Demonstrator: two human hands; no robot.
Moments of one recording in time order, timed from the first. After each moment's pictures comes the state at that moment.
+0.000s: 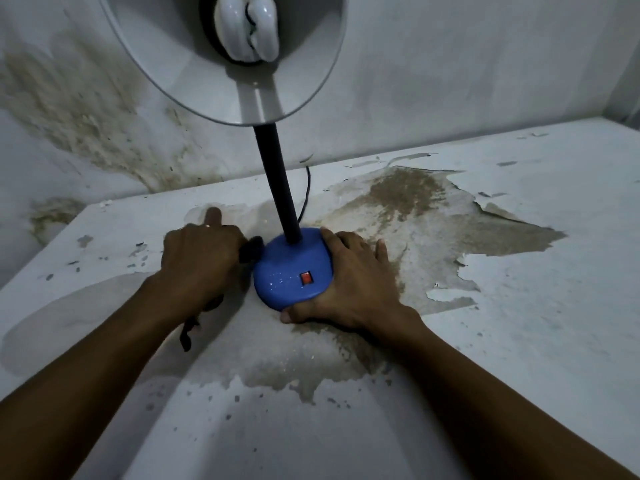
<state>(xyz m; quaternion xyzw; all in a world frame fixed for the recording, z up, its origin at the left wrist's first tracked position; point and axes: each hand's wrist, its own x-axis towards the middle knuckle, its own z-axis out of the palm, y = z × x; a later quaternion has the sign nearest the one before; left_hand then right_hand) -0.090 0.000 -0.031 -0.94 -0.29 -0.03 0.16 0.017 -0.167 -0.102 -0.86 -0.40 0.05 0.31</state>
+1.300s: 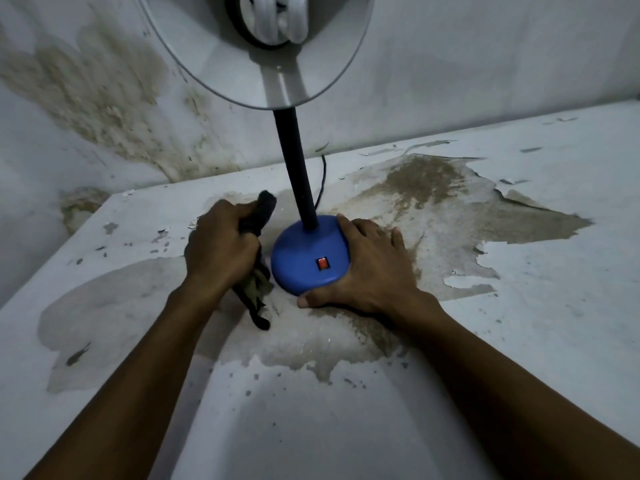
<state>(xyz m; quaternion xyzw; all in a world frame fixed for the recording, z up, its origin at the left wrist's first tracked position) -0.100 -0.010 -0.036 -0.90 -0.35 -0.22 -0.17 0.018 -0.168 -0.105 -0.86 -0.41 0.05 0.29</state>
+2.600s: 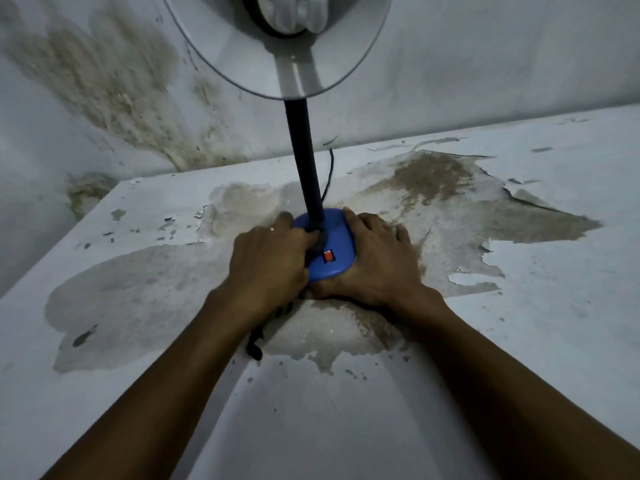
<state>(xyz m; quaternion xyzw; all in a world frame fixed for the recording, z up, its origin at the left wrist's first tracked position) -0.094 -0.067 -0.038 -0.97 -0.21 -0.05 0.04 0.021 -0.165 -0.106 -0.87 -0.41 0.04 0.29</state>
